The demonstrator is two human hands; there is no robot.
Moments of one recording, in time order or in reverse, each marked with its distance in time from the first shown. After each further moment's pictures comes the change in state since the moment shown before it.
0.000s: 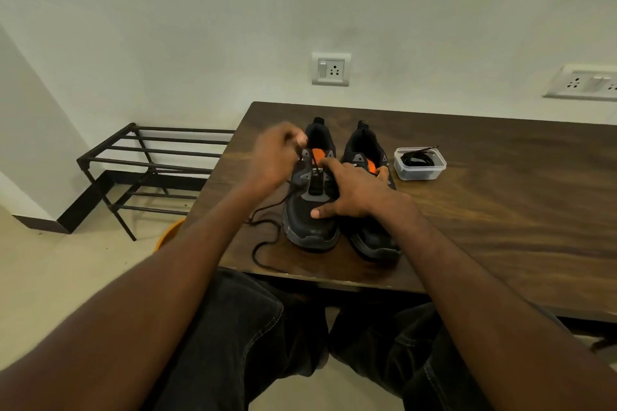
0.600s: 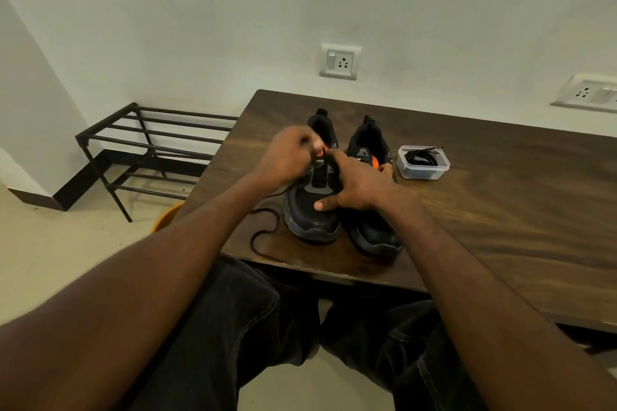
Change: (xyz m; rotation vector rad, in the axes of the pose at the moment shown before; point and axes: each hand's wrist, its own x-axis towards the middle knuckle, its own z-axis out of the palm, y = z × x) left_hand -0.004 -0.002 0.011 -0.022 -0.164 -0.008; right_hand 0.001 0.001 -0.002 0.054 -0.019 0.018
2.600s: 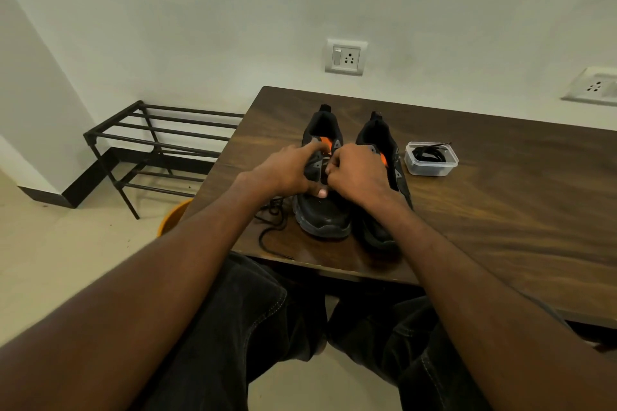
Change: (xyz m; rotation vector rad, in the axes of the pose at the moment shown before) left_hand -0.007 -0.025 -0.008 0.522 -0.335 -0.071; right_hand 0.000 -0.036 0.008 0.033 0.338 0.073
